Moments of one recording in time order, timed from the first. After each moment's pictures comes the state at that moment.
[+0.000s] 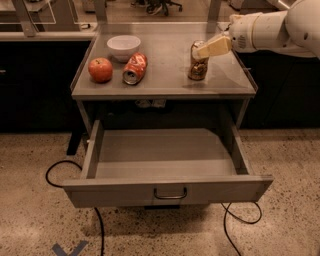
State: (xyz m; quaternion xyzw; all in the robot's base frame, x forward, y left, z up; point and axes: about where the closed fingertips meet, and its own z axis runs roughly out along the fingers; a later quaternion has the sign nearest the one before) arm 0.775 -0.167 0.966 -0.39 0.72 0.12 0.57
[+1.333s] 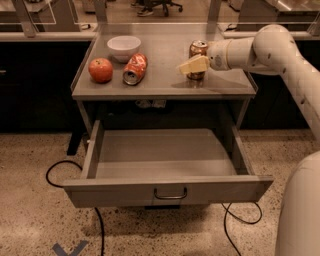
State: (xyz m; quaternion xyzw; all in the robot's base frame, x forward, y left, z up) arm 0.810 -0.118 0.882 -0.37 0.73 0.21 0.53
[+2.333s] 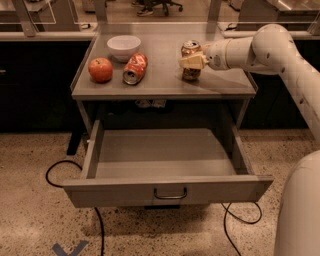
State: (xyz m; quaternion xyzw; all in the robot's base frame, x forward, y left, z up) arm 0.810 -0.118 0.882 -0.37 0.73 0.21 0.53
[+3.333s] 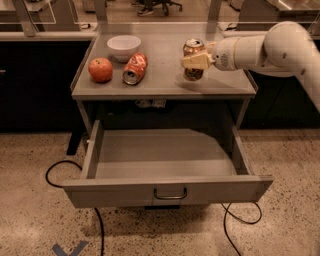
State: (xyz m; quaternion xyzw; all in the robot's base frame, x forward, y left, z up) arm 0.769 -0.121 0.909 -0.37 0.73 0.22 0.54
